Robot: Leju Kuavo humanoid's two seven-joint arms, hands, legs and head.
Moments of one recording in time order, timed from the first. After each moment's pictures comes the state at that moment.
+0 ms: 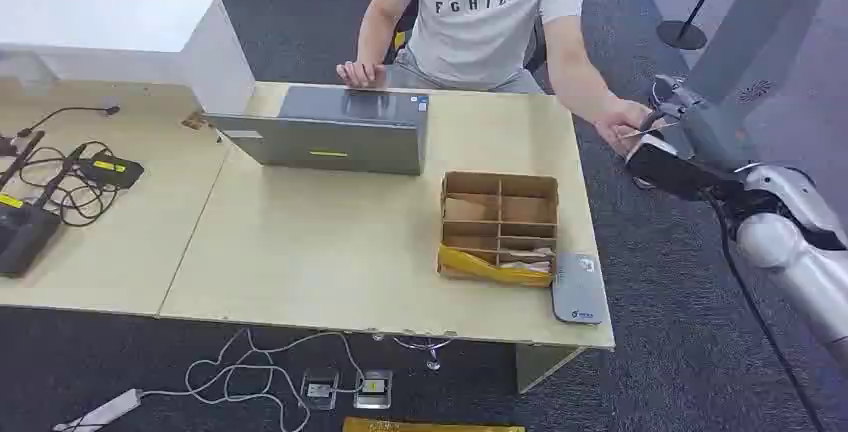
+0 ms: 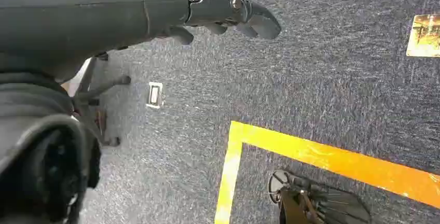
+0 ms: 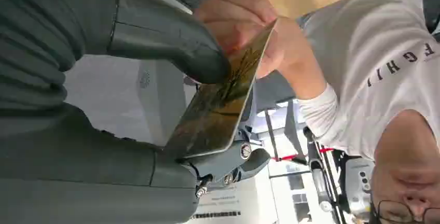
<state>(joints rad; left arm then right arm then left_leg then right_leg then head) -0.16 0.15 -1.20 -0.17 1.28 0.47 0.02 -0.87 -0.77 0.74 -1.18 0.43 -0.13 -0.07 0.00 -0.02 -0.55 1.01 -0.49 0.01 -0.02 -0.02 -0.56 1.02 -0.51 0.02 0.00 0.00</state>
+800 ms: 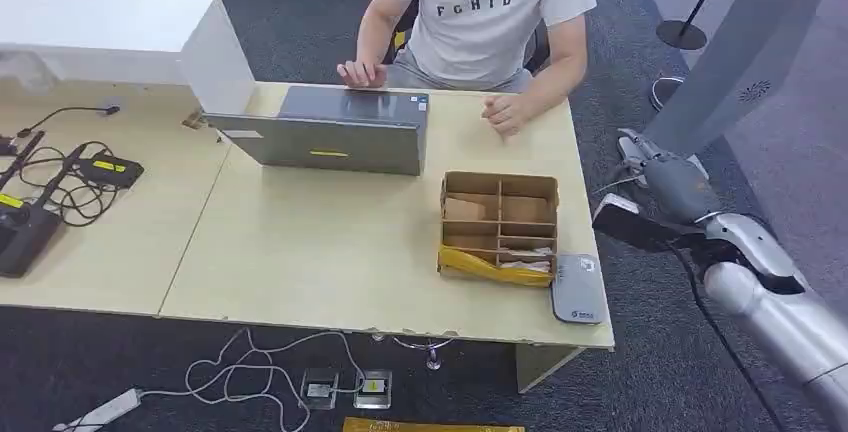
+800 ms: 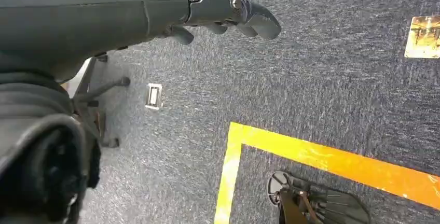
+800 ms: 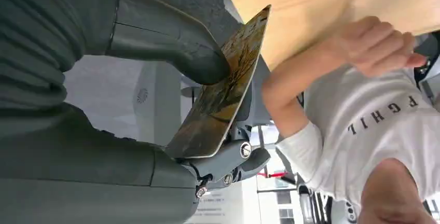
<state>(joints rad) -0.16 0.15 -1.20 -0.17 1.28 0.47 0.02 -0.70 -0.75 0.74 -1.22 0.53 -0.18 -0.07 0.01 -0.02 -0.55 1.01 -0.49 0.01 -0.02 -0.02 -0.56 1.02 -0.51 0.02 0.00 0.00</state>
